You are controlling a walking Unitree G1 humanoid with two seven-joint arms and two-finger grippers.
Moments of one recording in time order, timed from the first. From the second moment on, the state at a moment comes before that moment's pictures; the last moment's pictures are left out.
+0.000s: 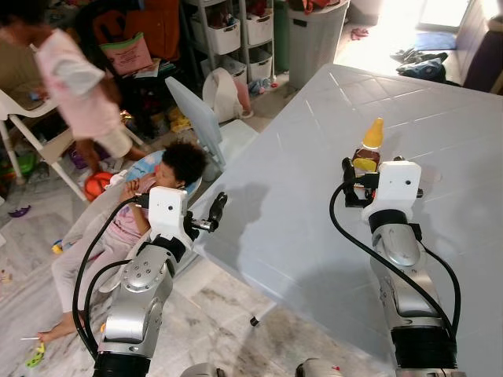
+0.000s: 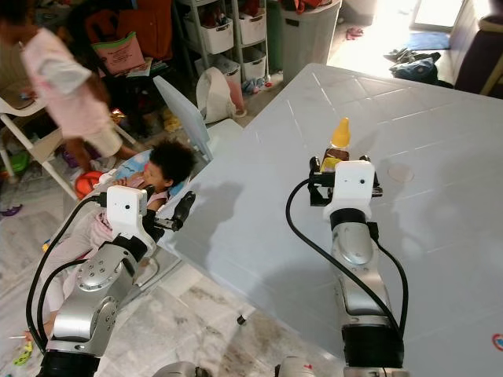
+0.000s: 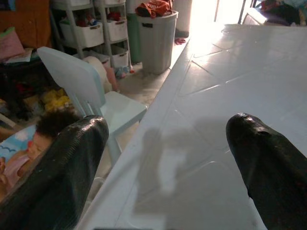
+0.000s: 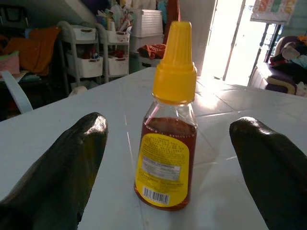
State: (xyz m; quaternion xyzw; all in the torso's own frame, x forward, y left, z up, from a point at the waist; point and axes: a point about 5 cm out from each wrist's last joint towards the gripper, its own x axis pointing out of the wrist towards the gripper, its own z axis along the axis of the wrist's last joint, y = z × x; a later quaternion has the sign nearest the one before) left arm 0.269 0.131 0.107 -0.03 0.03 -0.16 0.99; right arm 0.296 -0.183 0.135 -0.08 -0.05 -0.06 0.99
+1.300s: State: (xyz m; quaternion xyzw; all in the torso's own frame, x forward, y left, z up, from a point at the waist) left arm 0.265 0.137 0.112 0.00 0.04 -0.16 0.99; right arm 0.342 -0.193 0.153 -0.13 -0.09 -0.05 0.99
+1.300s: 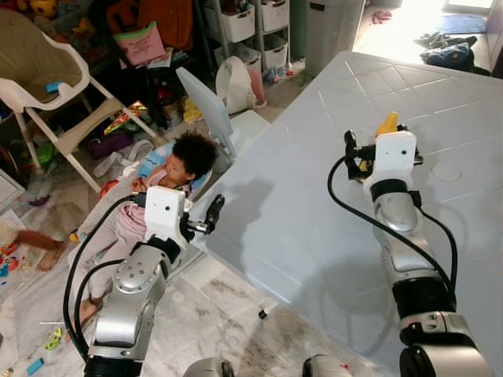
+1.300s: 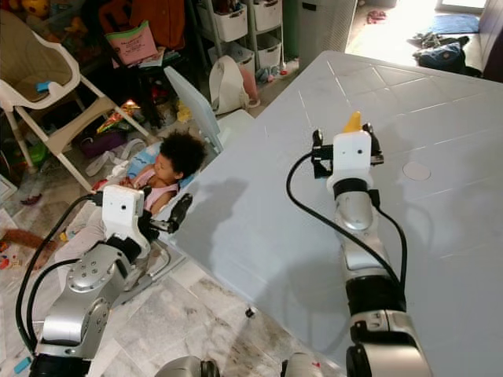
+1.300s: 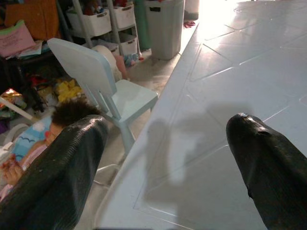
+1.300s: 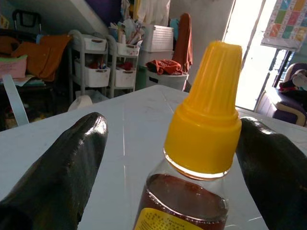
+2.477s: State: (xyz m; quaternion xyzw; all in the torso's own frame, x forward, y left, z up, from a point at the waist) left arm 0.271 0.134 0.116 0.02 0.04 -0.17 0.98; right arm 0.356 -0.197 0.162 -0.14 -0.12 -0.06 0.98
